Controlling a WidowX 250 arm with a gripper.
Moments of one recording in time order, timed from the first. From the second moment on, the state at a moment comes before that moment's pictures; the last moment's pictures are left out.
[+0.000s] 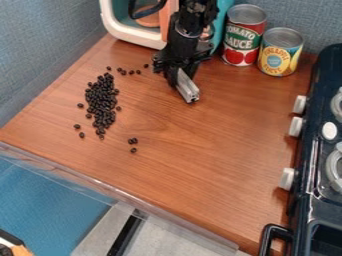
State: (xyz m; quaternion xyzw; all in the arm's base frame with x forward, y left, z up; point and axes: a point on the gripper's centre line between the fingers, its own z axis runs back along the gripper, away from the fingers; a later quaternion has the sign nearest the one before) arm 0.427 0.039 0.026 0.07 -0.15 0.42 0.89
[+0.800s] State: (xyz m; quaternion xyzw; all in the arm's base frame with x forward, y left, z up) arm 0.425 0.044 0.023 0.07 -0.15 0.43 0.89
